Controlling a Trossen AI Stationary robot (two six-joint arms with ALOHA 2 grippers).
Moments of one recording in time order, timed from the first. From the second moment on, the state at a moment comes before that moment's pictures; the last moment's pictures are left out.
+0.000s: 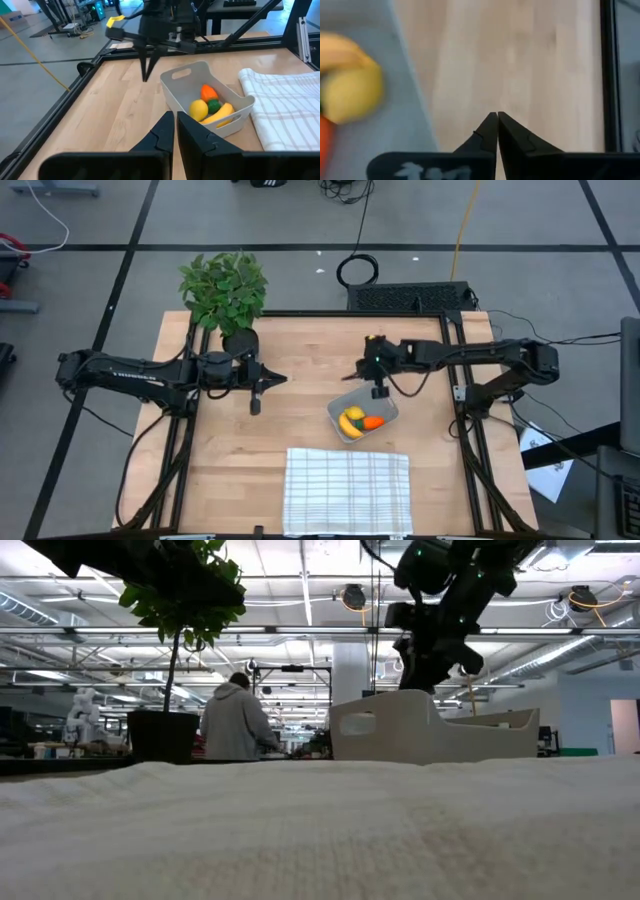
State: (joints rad) left arm 0.02 0.94 0.58 0.09 -0.08 0.10; right arm -0.22 1.43 0.91 -0.43 0.09 -0.45
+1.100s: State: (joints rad) left arm 0.02 0.94 0.58 0.09 -0.08 0.10; right arm -0.31 1.52 0.91 -0.64 -0.21 -0.42
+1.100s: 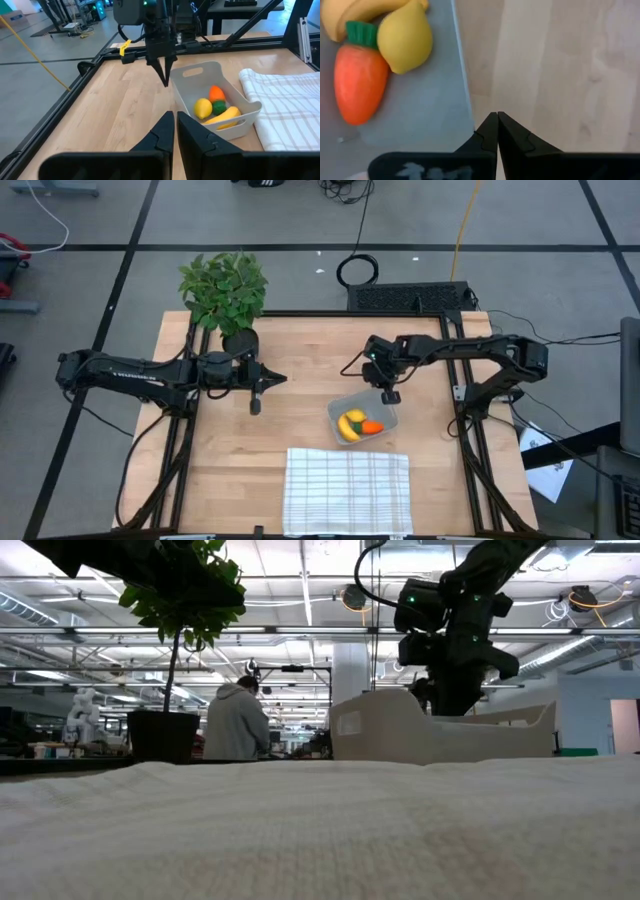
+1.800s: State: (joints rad) left arm 0.02 0.94 0.58 0.12 -0.08 0.07; right arm -0.24 1.45 0.91 -0.71 -0.18 -0.27
